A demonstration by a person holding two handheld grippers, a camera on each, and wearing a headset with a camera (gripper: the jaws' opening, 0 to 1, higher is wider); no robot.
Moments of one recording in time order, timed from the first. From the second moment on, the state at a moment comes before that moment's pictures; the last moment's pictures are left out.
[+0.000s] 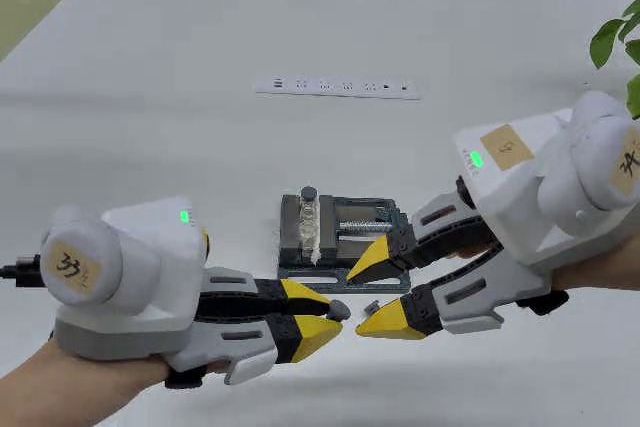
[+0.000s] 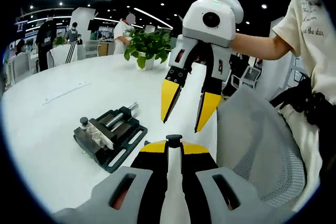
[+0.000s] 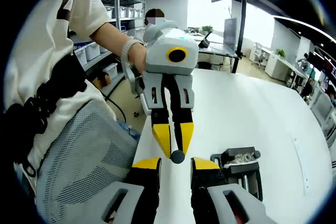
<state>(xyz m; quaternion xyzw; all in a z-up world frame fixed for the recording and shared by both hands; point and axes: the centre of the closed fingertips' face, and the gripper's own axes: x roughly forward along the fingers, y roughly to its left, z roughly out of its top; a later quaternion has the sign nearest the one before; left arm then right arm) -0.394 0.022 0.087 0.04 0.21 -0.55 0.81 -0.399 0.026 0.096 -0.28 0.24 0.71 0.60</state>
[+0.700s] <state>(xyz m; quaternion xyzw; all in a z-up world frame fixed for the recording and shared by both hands) -0.398 0.019 0.095 0.10 0.19 -0.58 0.79 -0.409 0.030 0.091 -0.28 0.26 0.72 0.58</state>
